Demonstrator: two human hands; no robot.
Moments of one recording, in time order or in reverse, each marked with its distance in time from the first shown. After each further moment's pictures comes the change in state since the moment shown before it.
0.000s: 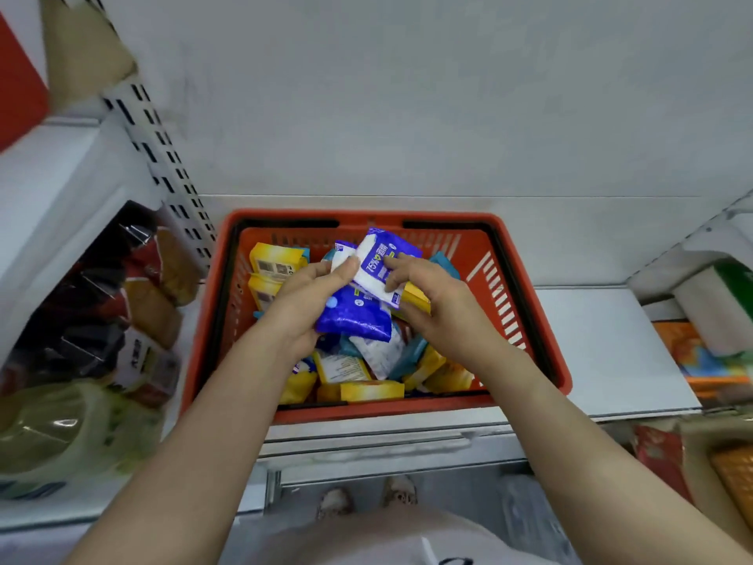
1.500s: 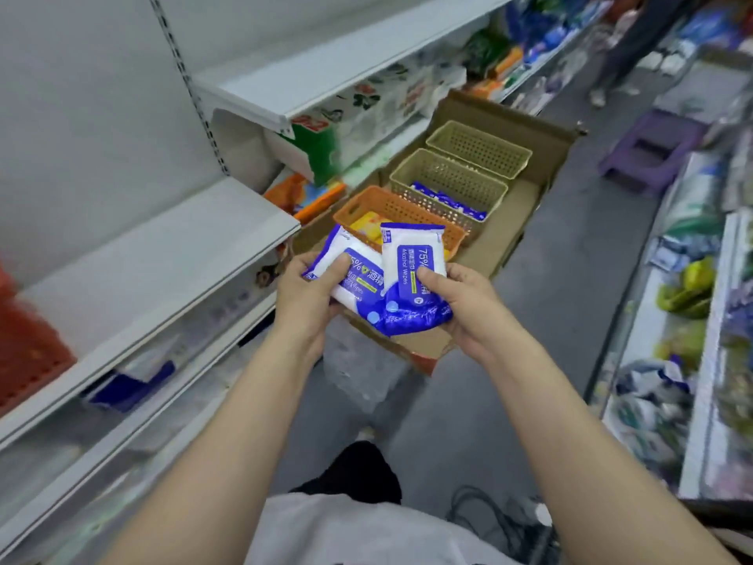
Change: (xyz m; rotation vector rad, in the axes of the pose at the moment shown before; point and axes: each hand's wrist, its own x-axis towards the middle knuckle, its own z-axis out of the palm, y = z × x) left_hand -0.267 -0.366 0.429 0.240 -0.516 -0.017; right_hand -0.614 0.031 -0.218 0.990 1.137 0.985
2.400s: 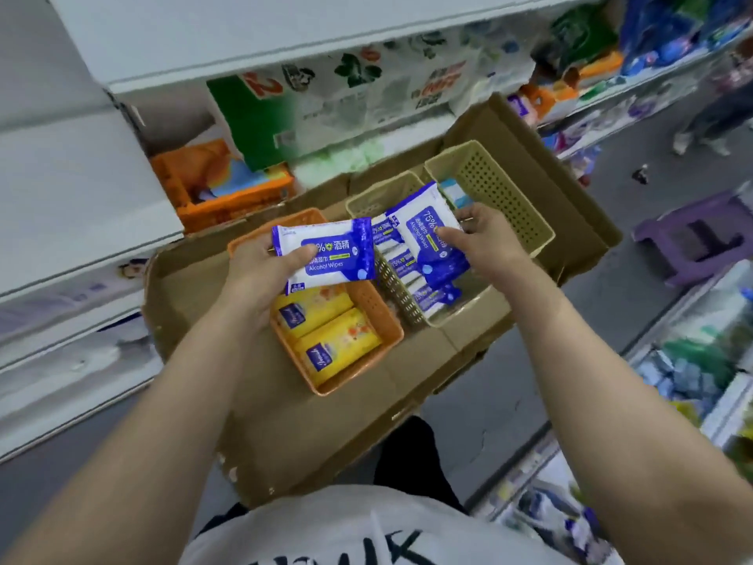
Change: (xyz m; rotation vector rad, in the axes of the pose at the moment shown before) left_hand 0.264 -0.024 0.168 0.211 0.254 -0.169; right_hand 0.402 -0.188 -0.118 -0.846 -0.072 -0.074
